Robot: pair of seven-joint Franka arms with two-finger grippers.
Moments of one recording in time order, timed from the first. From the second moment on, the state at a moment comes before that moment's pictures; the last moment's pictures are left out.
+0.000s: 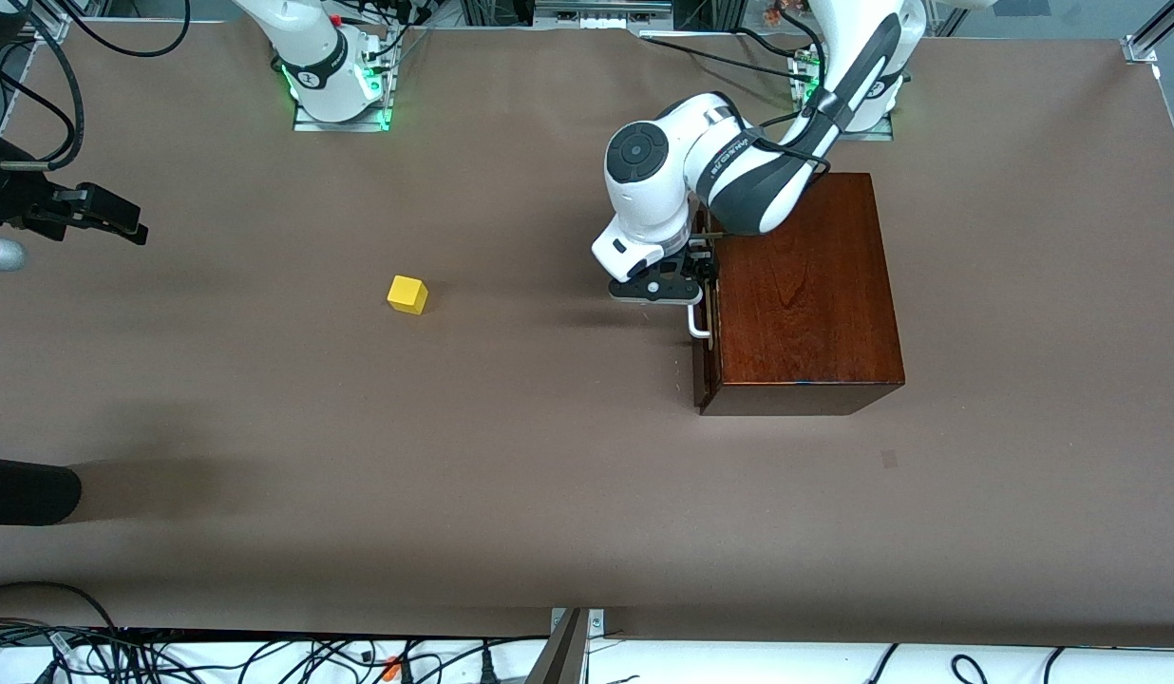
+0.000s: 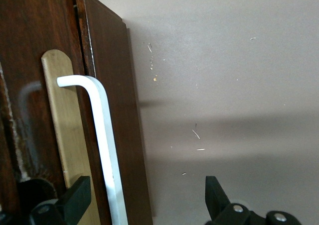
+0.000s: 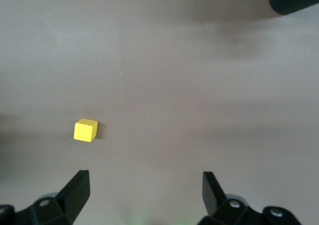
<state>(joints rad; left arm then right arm) -0.43 0.46 -0.35 -1.76 0.32 2.02 -0.82 -0.03 0.05 0.01 -1.56 -0.01 1.54 0.01</state>
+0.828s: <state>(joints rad) -0.44 0.48 -0.35 -1.79 0.32 2.05 -0.86 -0.03 0.05 0.01 -1.56 -0.01 1.54 -0.01</state>
